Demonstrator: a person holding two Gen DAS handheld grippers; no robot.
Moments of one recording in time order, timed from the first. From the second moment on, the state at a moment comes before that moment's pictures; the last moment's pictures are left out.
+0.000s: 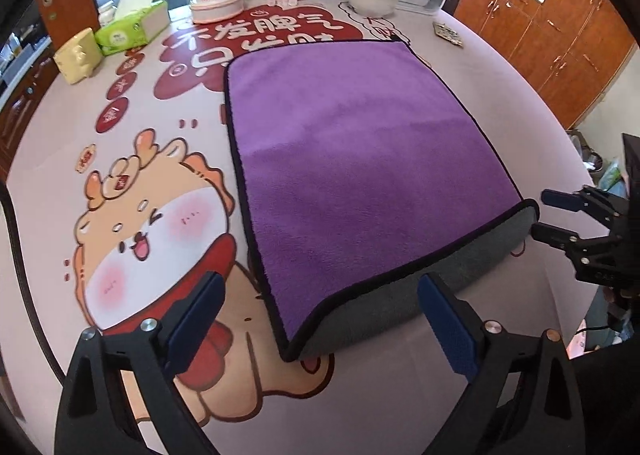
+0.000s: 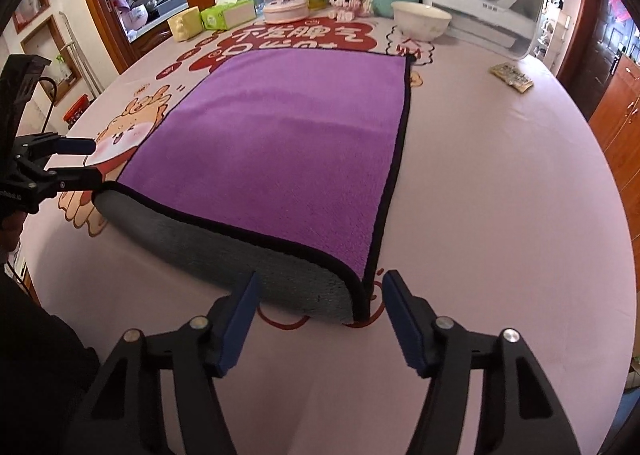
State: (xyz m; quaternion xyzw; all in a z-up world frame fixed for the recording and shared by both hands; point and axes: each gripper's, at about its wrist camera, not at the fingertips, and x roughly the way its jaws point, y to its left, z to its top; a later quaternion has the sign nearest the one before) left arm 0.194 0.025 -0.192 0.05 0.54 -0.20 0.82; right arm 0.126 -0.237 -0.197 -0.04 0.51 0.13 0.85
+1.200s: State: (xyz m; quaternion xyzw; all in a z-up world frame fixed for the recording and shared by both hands) left arm 0.194 0.024 -0.219 0.02 0.60 -0.21 0.77; right arm 0.134 -0.250 -0.209 -0.04 0.52 0.16 0.84
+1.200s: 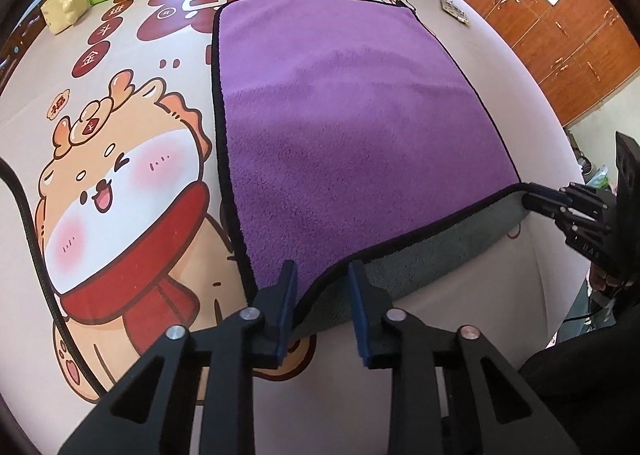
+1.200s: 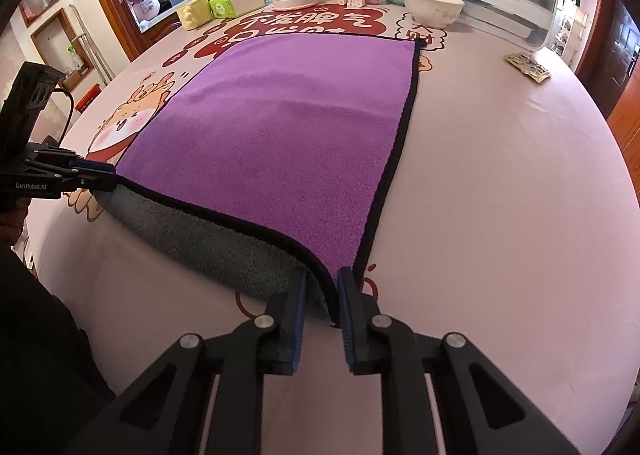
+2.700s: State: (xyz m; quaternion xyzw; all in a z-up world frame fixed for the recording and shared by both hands) left arm 0.212 0.022 -0.124 0.08 0.50 -0.25 0.82; right arm 0.163 -0.244 -0.128 -0.08 0.48 0.13 0.86
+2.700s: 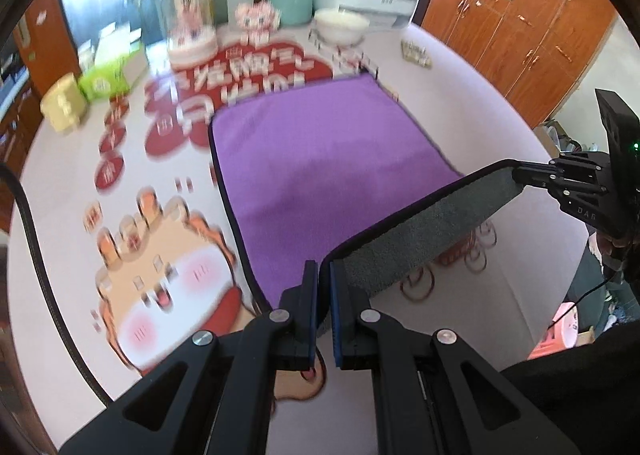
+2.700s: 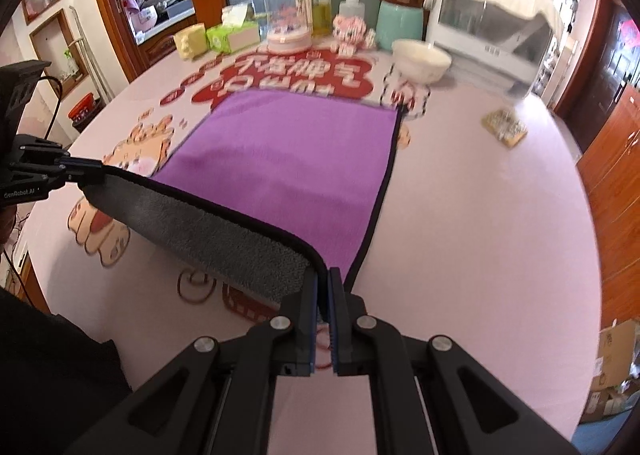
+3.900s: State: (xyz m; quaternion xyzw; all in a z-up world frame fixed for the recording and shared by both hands) left arm 0.406 0.003 -0.142 0.05 0.43 -0.14 0.89; right arm 0.365 -0.258 -0.133 -0.06 0.41 0.13 0.90
